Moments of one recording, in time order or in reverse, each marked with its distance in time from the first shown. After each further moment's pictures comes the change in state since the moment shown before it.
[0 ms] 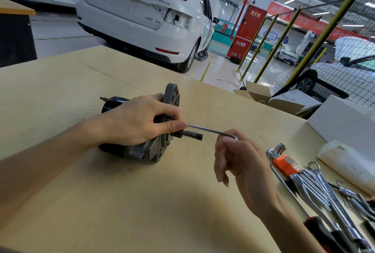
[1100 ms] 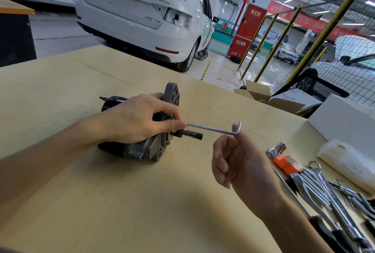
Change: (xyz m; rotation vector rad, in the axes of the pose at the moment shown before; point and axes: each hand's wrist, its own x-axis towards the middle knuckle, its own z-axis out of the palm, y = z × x) left_hand 0.002 -0.002 0.000 -0.053 0.001 0.019; right_hand 0.005 -0.004 0.001 0.200 -0.048 0.278
